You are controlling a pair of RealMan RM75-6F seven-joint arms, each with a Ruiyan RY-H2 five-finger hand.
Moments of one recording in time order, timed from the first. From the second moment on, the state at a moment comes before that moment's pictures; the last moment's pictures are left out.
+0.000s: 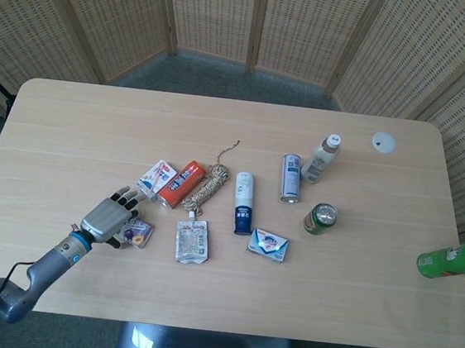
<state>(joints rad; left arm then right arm) -0.62 -1.51 0.02 -1.26 1.40 0.86 0.18 0.12 -0.97 0.27 -1.48 -1.23 1.38 0.33</state>
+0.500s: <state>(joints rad) -0.59 -1.49 0.01 -1.29 1.44 0.97 0.15 0.11 -0.99 0.27 -1.47 -1.24 1.38 0.35</state>
